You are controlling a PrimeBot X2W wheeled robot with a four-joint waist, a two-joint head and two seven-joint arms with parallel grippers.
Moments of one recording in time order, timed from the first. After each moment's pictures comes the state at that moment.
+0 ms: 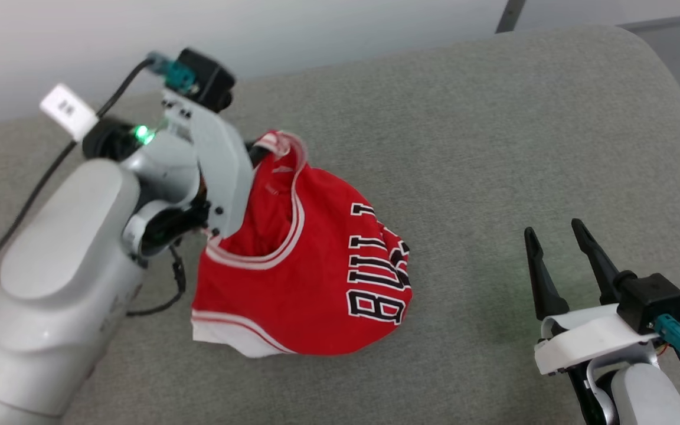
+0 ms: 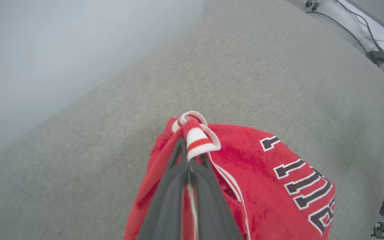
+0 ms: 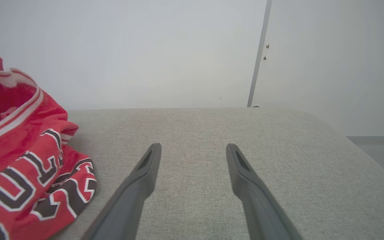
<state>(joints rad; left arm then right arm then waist) -0.89 0.48 -0.59 0.33 -0.78 -0.13 0.66 -0.24 -0.09 0.08 0.26 0.15 0.13 -0.26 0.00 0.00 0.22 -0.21</state>
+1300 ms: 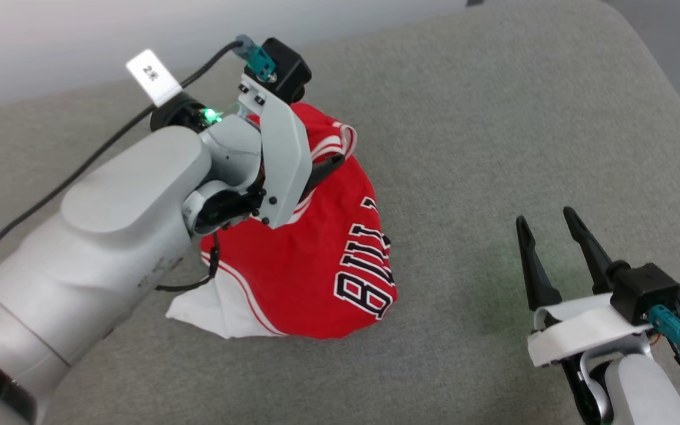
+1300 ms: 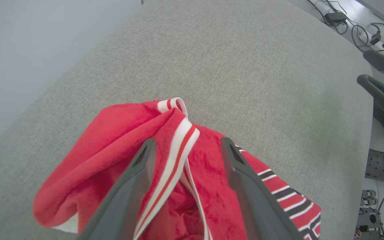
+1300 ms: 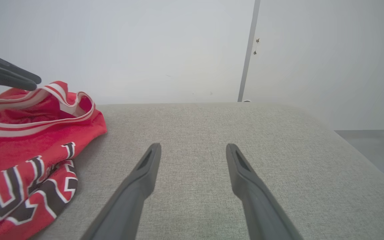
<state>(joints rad) -1.24 0.47 -1.19 0.53 -1.14 -0.13 0.45 -0.29 -0.08 0.10 0.26 0.15 0.13 -0.26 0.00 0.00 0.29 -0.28</state>
